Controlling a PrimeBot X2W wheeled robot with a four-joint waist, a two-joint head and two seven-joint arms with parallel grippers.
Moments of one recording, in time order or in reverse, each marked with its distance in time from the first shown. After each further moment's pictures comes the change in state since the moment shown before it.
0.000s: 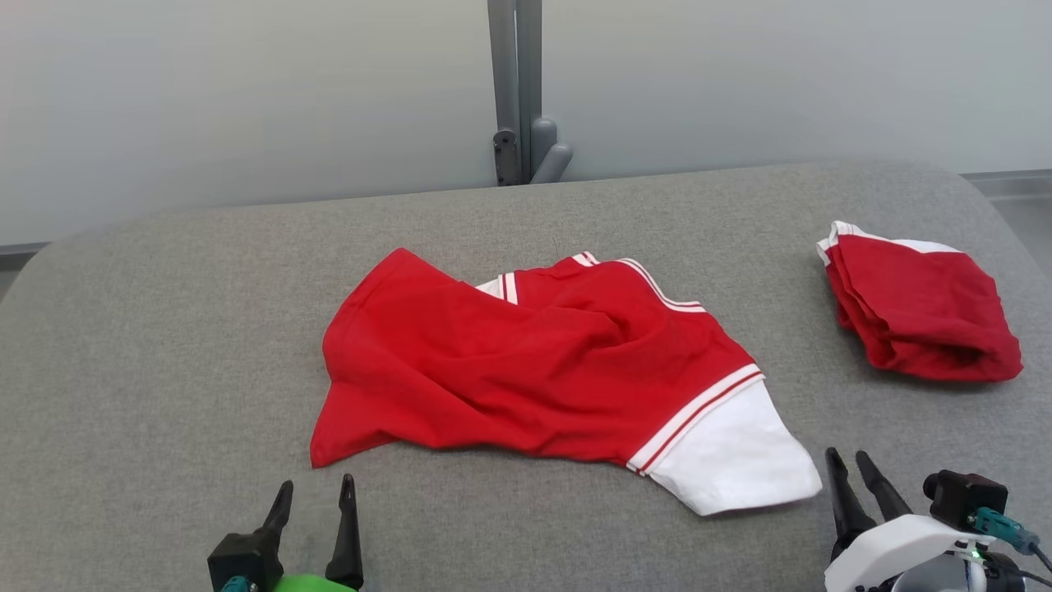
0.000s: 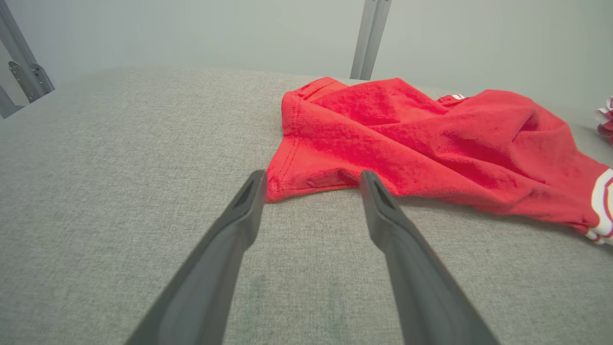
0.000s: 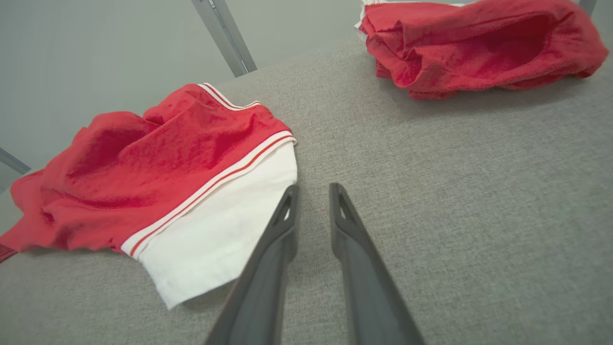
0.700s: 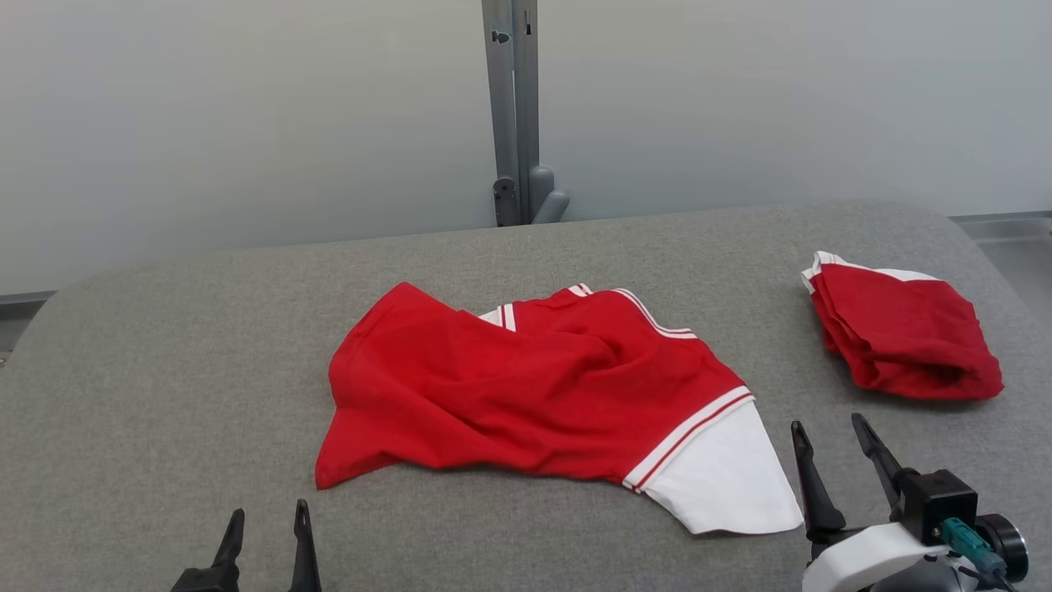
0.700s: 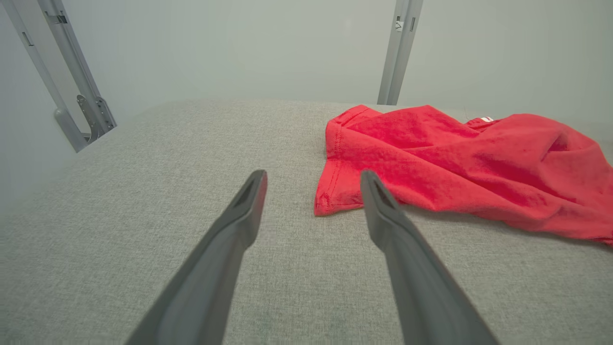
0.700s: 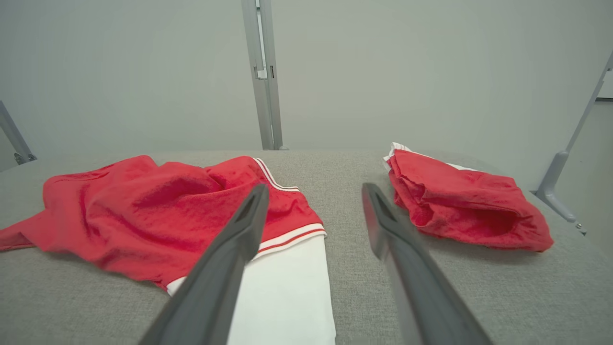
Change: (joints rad) left arm 0.081 0.000 0.108 -0.072 0.077 0.008 0.000; right arm 0.105 0.120 -0.136 -0.309 -0.458 0.000 -0.004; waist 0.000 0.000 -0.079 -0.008
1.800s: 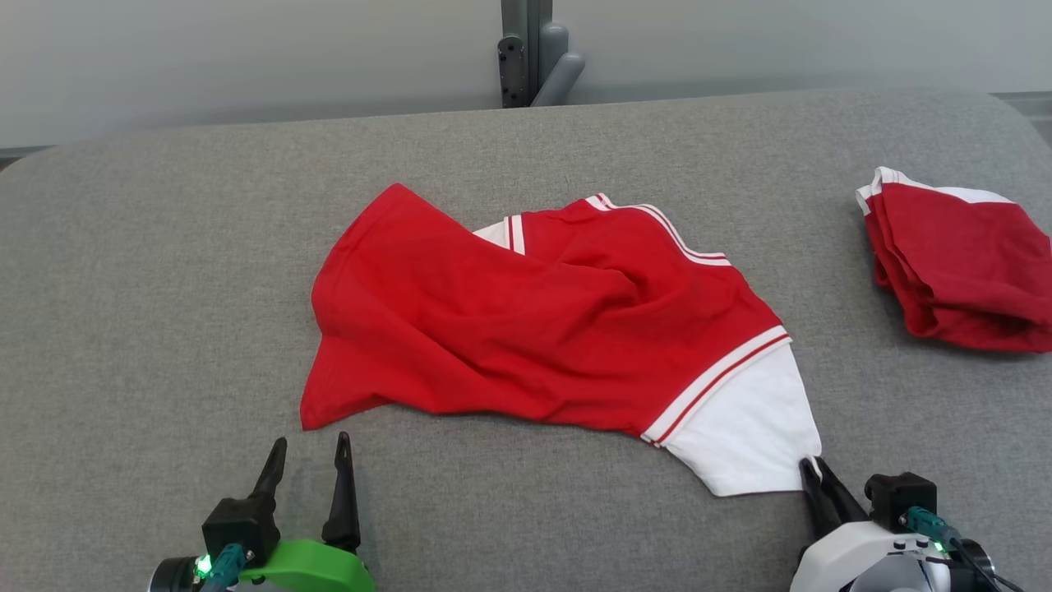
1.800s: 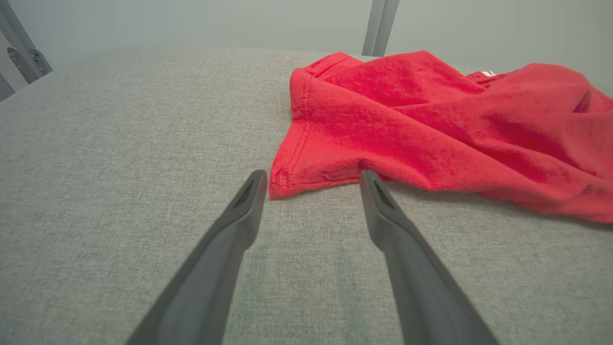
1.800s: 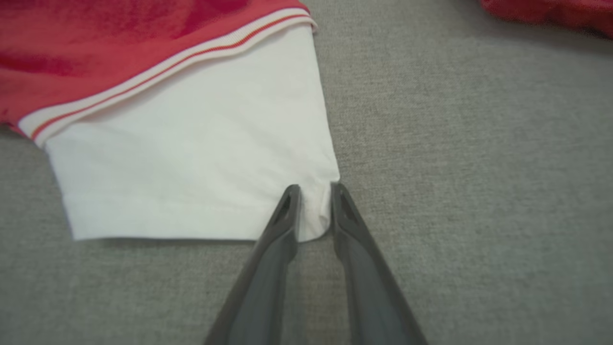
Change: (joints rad) left arm -0.119 0.000 -0.099 0.033 -0.042 0.002 0.000; right arm -0.135 0.002 0.008 0.427 0.043 0.000 -0.009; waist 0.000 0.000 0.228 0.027
